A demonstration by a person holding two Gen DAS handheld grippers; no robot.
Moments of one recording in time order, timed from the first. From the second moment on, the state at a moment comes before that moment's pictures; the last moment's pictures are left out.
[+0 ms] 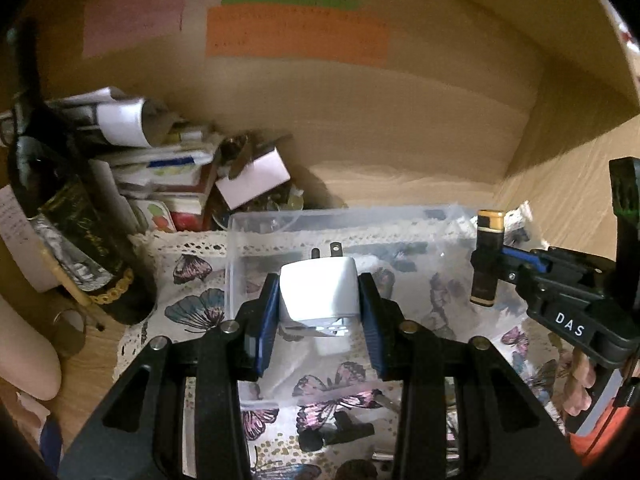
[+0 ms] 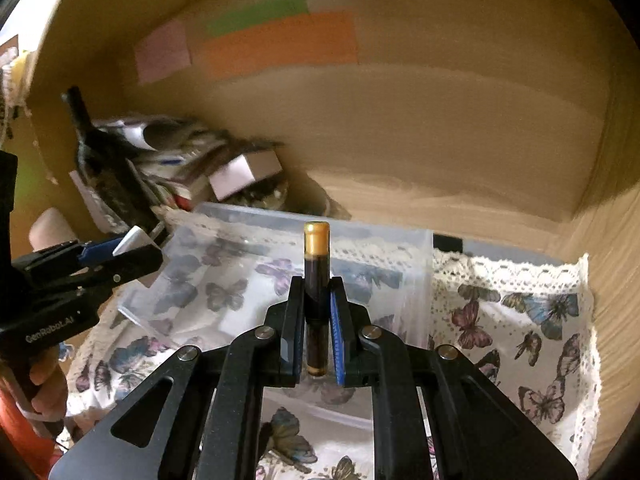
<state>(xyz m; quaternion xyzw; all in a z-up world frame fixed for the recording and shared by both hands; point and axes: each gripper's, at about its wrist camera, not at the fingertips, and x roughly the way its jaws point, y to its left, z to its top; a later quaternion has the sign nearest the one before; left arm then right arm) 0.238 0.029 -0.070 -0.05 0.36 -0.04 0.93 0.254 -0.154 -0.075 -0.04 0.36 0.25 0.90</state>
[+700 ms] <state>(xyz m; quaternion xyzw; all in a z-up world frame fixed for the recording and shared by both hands) 0.269 0.008 -0.113 0.02 0.41 -0.05 0.91 0.277 -0.139 -0.121 -0.07 0.43 0.22 0.87</state>
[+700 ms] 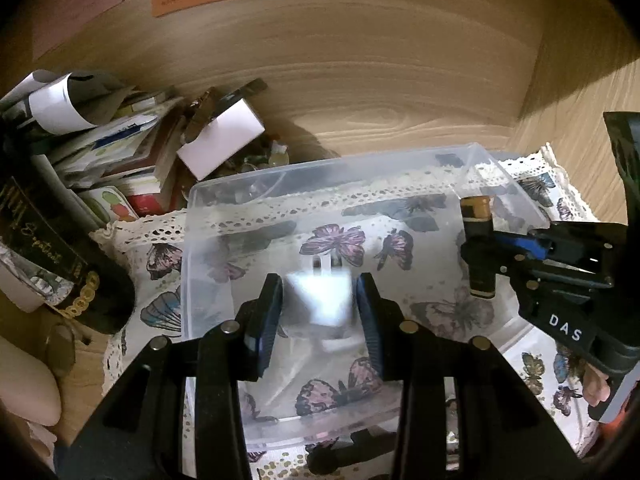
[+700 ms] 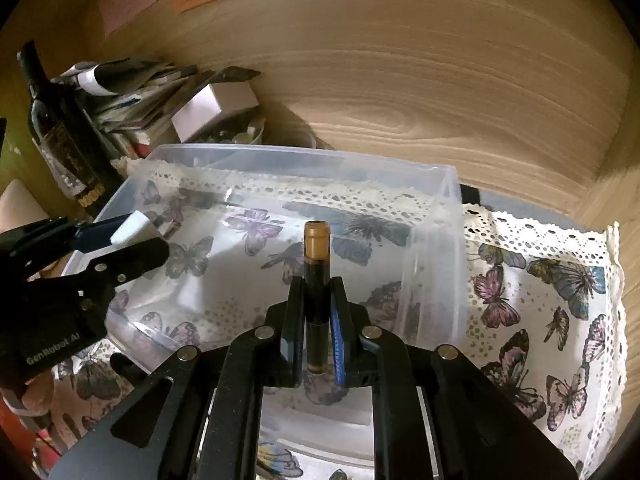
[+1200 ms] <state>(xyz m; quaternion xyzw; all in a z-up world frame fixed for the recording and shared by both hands) 0.242 0.003 -0.085 0.02 0.37 -0.04 0.93 0.256 -0.139 -0.099 -0.08 0.40 0.22 0.89</state>
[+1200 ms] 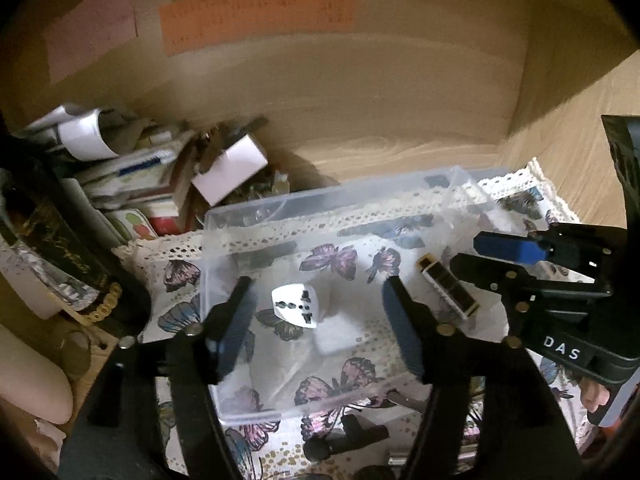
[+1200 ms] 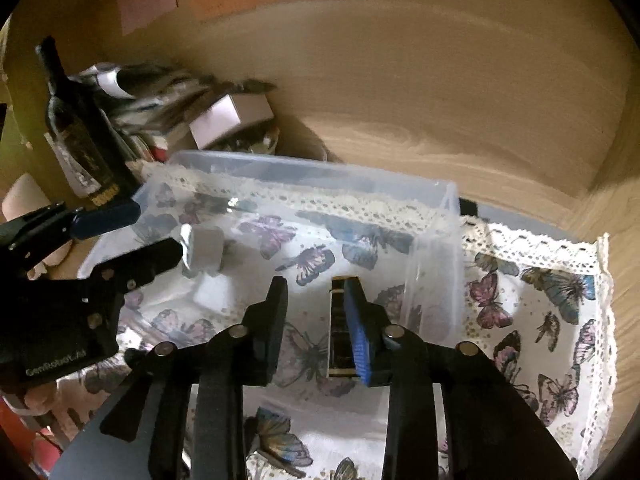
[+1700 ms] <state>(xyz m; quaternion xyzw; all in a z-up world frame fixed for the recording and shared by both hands) 0.183 0.019 -0.049 0.01 0.31 -0.03 0.95 0.193 -0.149 -0.054 -0.09 0.31 0.22 0.92</state>
